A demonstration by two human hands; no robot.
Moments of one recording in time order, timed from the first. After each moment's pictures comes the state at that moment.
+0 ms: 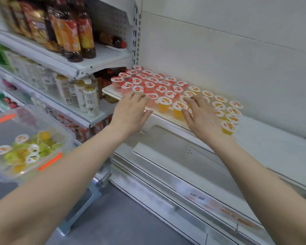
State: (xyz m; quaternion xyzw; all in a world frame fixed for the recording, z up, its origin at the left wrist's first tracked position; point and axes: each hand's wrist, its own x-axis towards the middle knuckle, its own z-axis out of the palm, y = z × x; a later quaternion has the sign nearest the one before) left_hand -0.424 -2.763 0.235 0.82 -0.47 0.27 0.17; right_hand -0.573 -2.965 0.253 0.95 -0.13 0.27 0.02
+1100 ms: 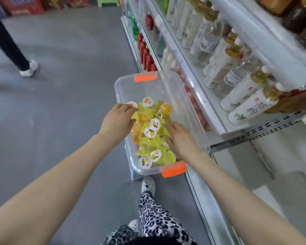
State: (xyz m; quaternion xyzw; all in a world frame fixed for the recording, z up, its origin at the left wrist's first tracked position) left_hand -0.195 -2.340 0.053 0.98 -0.09 0.06 0.14; right_hand -0.195 -2.587 0.020 0.96 0.23 -0.06 -0.15
